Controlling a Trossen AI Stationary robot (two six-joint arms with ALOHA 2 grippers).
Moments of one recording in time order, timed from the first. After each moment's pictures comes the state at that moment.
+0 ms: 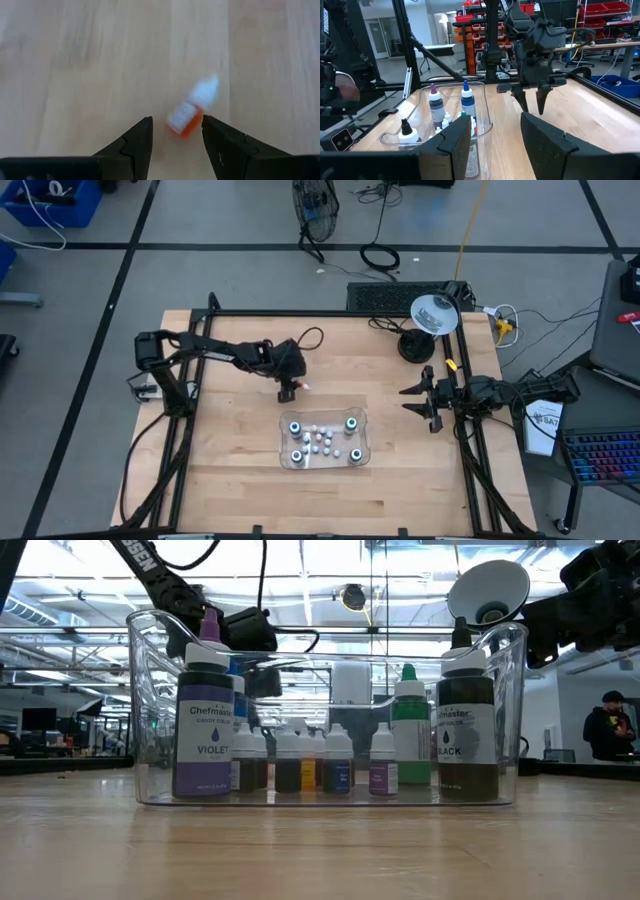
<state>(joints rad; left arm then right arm) 0.32 1.73 0.86 -0.17 0.13 0.24 0.16 0.08 0.02 0.08 0.13 0.09</state>
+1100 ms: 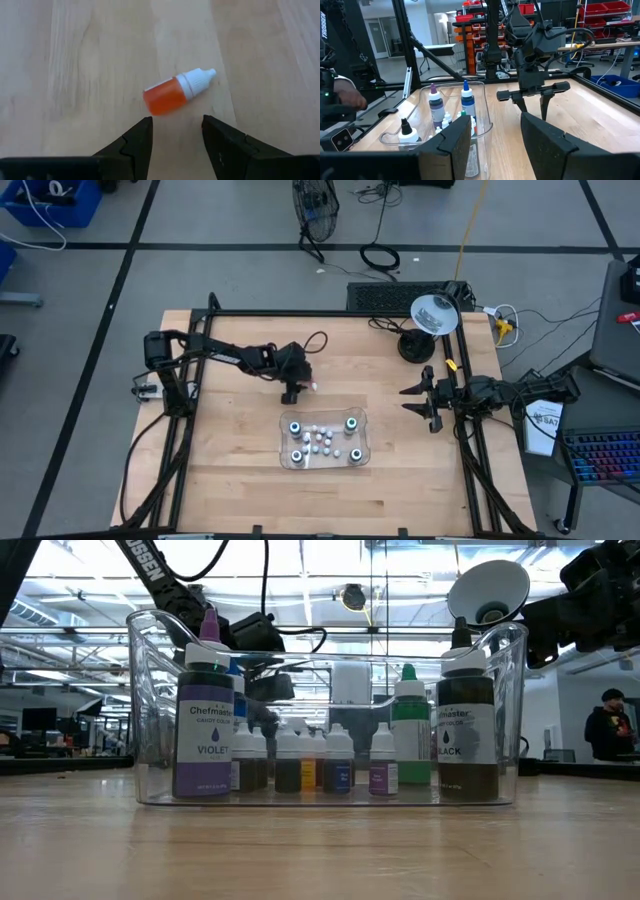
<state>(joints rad) 0.31 1.80 0.86 -0.04 0.13 0.41 0.16 0.08 0.02 0.08 0.13 0.09</state>
